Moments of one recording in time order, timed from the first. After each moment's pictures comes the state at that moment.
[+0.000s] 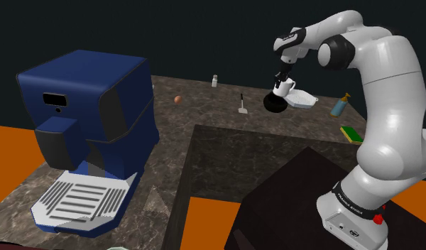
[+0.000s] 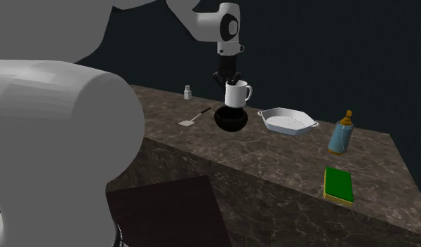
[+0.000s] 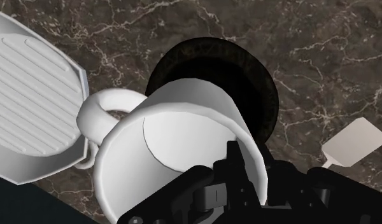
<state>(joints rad) -0.35 0.77 -0.36 -1.30 0.29 2.06 -0.63</state>
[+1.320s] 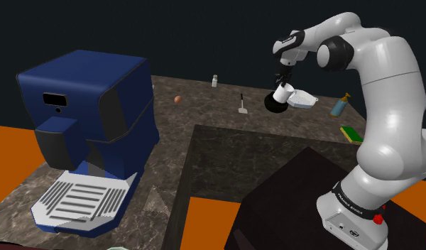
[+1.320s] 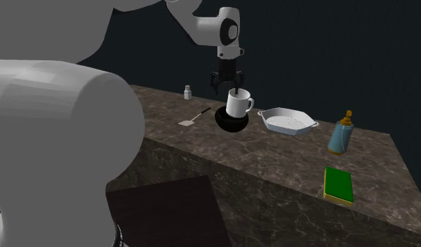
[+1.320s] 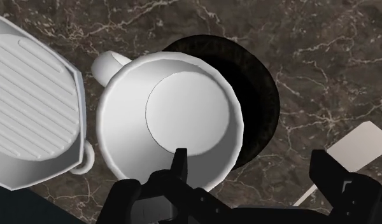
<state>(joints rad) -0.35 0.79 -0.36 -1.31 0.30 2.08 -0.64</state>
